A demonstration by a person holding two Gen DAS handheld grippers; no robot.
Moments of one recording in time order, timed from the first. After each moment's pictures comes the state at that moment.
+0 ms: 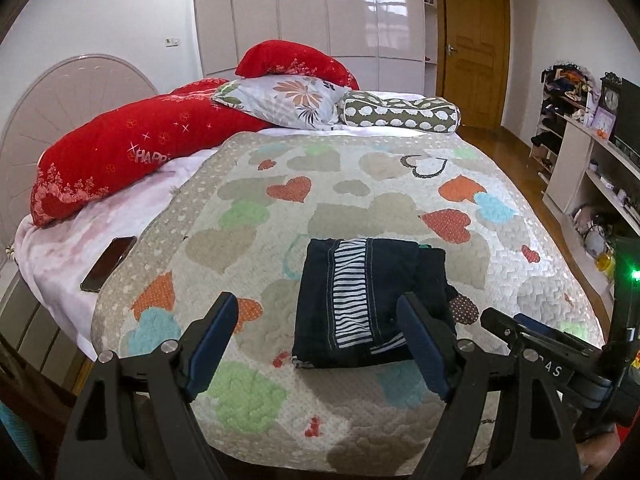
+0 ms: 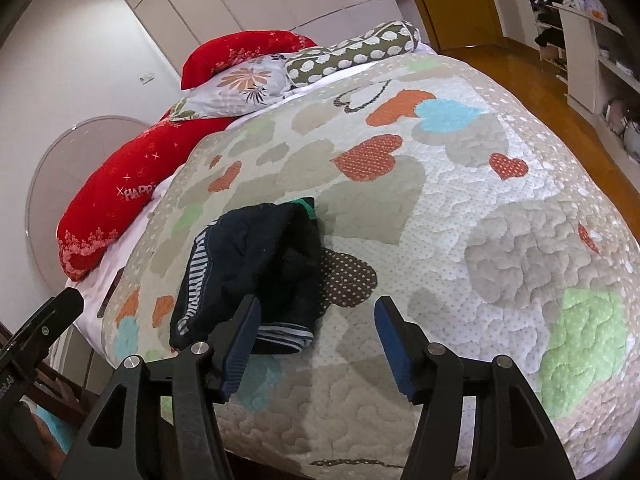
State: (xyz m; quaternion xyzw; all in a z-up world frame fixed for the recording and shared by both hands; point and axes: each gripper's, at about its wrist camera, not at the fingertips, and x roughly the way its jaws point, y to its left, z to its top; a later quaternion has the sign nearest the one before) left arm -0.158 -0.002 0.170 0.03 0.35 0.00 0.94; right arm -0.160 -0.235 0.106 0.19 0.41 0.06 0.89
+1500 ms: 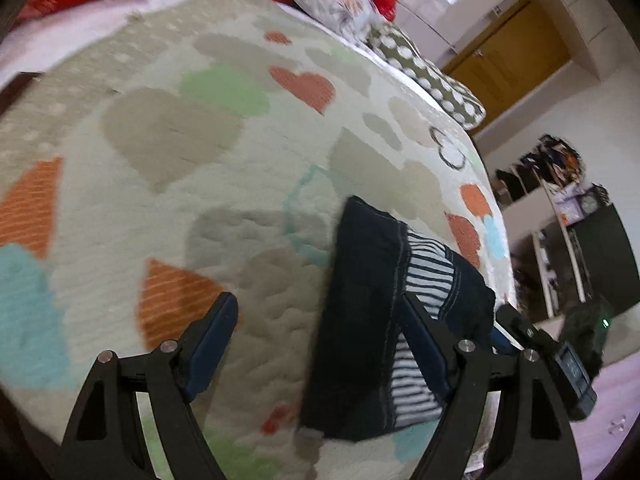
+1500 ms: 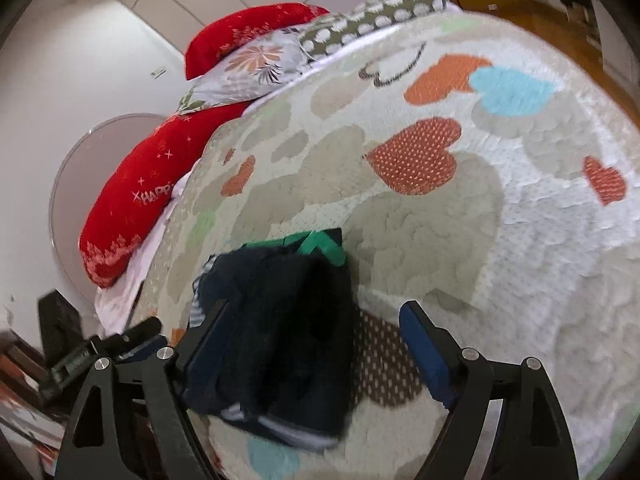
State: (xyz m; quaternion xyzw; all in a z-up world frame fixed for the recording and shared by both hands) left arm -0.023 0.100 0.052 -0.24 0.50 -0.12 0.83; right arm -0.058 -0.236 0.074 0.25 0.45 0.13 0.85
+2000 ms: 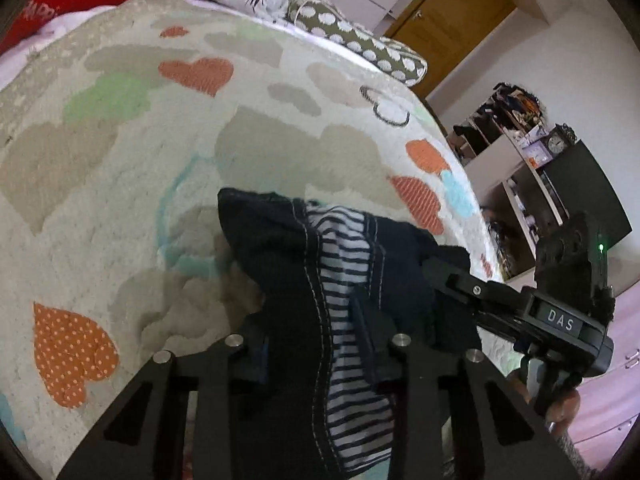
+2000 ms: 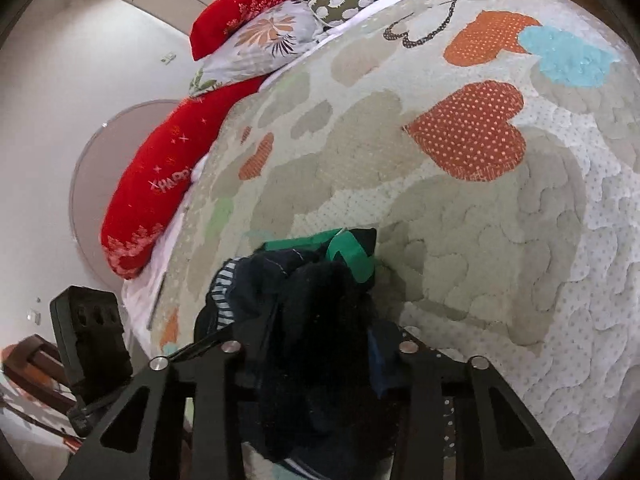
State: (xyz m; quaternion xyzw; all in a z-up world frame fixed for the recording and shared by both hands) left arm -0.007 0.037 0.058 -0.18 0.49 -0.20 0.83; right arm -0.026 -0.217 0.059 0.29 0.48 0.19 0.81
